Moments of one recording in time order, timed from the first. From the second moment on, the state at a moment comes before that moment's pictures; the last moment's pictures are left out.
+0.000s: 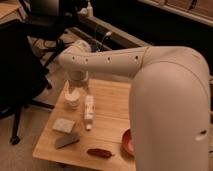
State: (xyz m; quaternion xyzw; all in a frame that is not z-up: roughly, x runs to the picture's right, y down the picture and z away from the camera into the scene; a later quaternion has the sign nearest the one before) arm -0.133 0.009 0.762 -0.21 0.15 0.69 0.68
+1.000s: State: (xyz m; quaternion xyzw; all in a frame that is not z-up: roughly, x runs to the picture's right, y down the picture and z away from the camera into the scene) arm -0.155 0.014 0.847 -0.24 0.15 0.69 0.66
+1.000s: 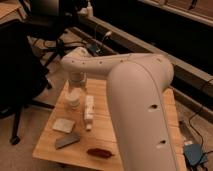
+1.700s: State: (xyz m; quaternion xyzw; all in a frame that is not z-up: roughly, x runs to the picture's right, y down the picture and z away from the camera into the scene) arm -0.165 0.027 0.876 -0.27 0.16 0.69 0.66
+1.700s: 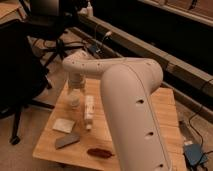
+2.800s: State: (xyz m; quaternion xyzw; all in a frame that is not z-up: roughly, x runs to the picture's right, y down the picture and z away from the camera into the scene) arm -0.157 0.027 0.863 -0.30 0.19 0.66 0.67
